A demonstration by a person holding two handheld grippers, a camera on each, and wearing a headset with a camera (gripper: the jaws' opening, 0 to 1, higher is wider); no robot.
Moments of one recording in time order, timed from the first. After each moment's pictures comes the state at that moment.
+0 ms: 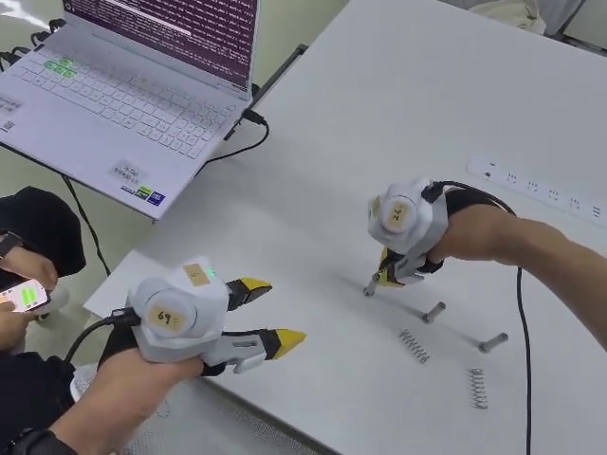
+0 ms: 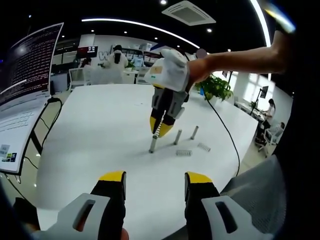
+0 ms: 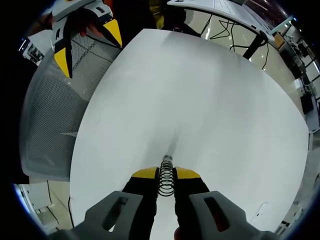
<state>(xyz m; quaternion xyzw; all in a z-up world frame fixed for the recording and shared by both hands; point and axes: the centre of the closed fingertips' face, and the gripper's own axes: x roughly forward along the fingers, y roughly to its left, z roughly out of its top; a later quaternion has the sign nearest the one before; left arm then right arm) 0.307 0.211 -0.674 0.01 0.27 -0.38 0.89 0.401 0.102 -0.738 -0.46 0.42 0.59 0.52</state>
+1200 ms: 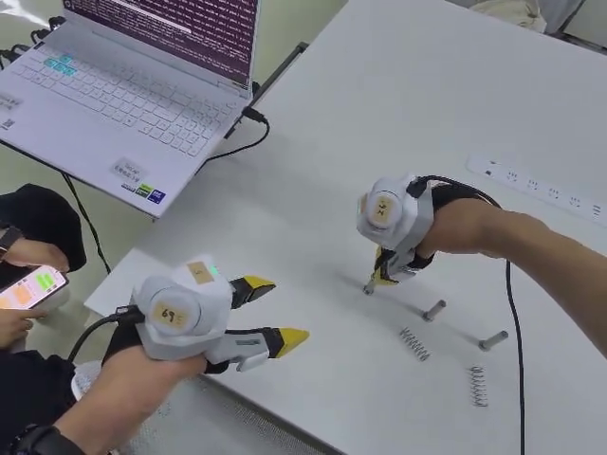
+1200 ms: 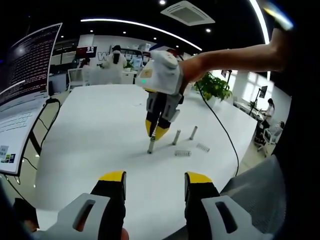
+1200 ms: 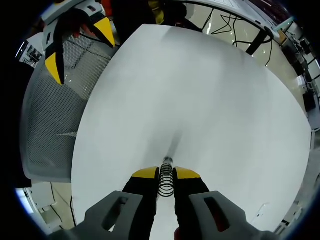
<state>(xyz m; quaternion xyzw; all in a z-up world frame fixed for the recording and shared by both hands) 0.306 0.208 -0.674 0.01 0.27 -0.38 0.89 0.401 0.108 -0.746 -0.46 0.44 0.58 0.50</state>
